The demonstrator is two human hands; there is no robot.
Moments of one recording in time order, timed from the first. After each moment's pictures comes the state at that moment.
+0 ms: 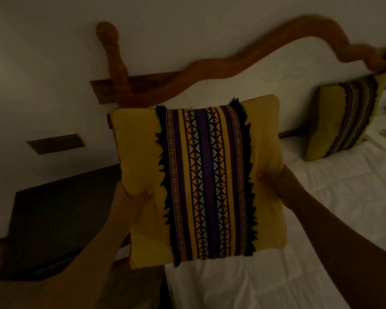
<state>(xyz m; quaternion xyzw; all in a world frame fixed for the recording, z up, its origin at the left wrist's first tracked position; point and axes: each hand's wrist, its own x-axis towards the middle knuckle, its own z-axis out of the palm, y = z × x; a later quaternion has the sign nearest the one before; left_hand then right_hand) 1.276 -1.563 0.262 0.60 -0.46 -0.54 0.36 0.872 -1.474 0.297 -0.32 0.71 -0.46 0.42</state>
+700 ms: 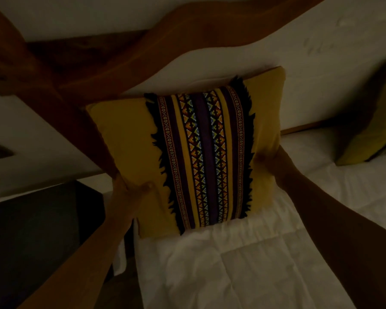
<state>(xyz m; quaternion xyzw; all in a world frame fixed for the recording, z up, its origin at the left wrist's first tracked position) 1.150 -1.748 0.134 0.62 -0.43 -0.56 0.35 0.749 -1.716 0.149 -0.30 0.74 -0.40 0.45</state>
